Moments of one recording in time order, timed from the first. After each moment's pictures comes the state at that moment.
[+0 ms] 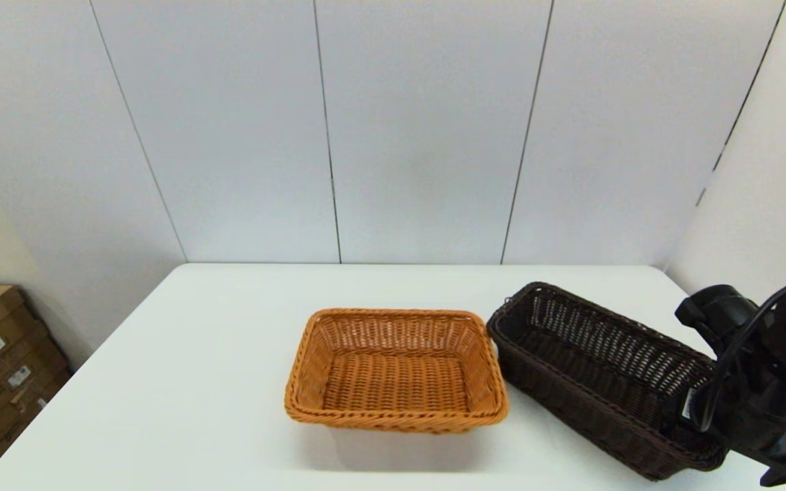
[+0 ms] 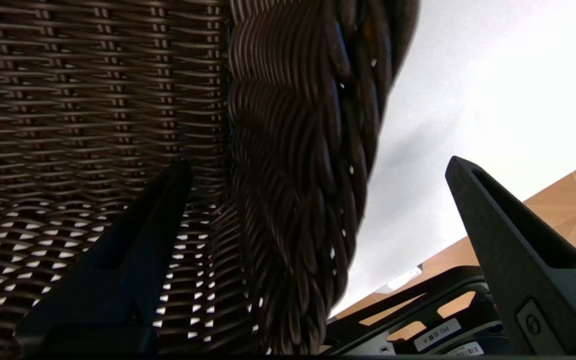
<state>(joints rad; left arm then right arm) 0.00 0.00 0.00 0.01 -0.01 0.05 0.00 1.82 -0.80 0.44 -0.20 0.70</state>
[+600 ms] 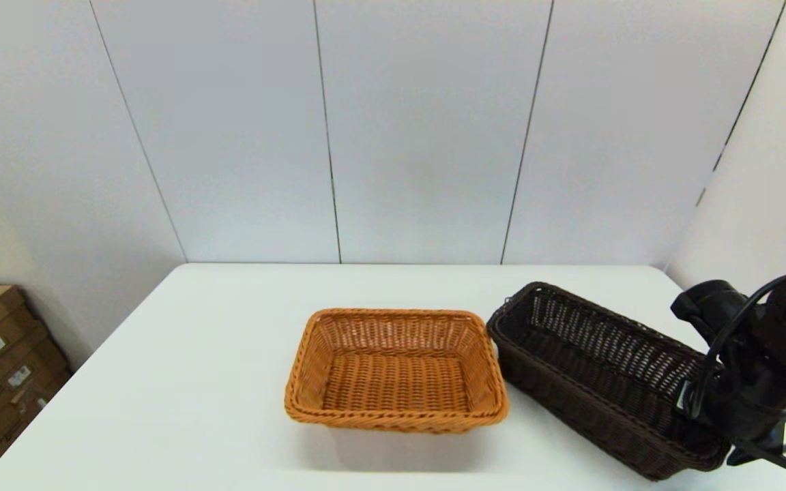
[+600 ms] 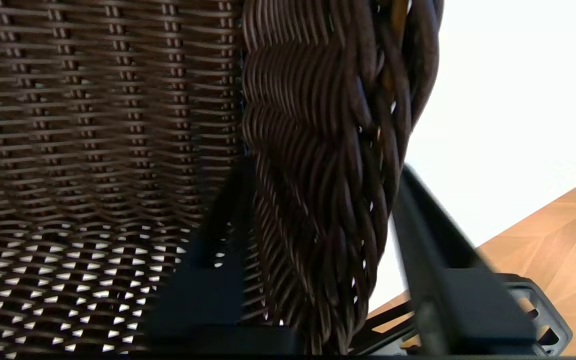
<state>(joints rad) 0.00 0.00 0.00 0.01 -0.01 0.05 -0.01 1.85 -0.84 0.44 -0.20 0.72</state>
